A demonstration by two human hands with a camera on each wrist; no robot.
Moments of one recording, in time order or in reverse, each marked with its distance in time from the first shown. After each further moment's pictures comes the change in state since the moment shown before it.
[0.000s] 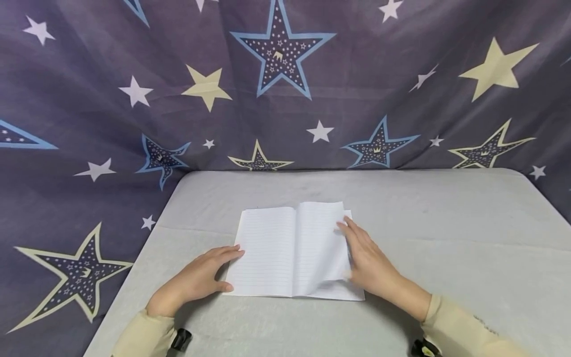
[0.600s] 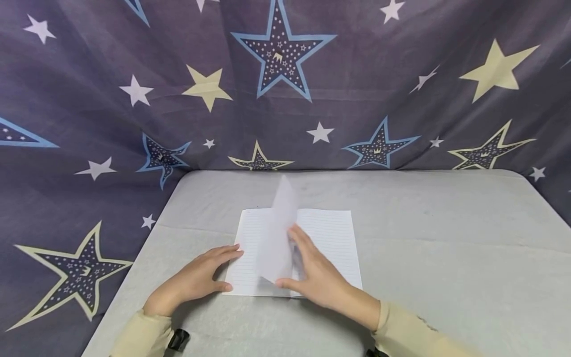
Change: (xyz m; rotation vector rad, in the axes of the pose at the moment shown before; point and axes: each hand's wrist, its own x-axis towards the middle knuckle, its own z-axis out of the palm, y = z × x) left_hand -0.003 -0.004 0.002 -0.034 0.001 -0.006; right_hand 0.023 -0.081 0.036 0.316 -0.095 0.031
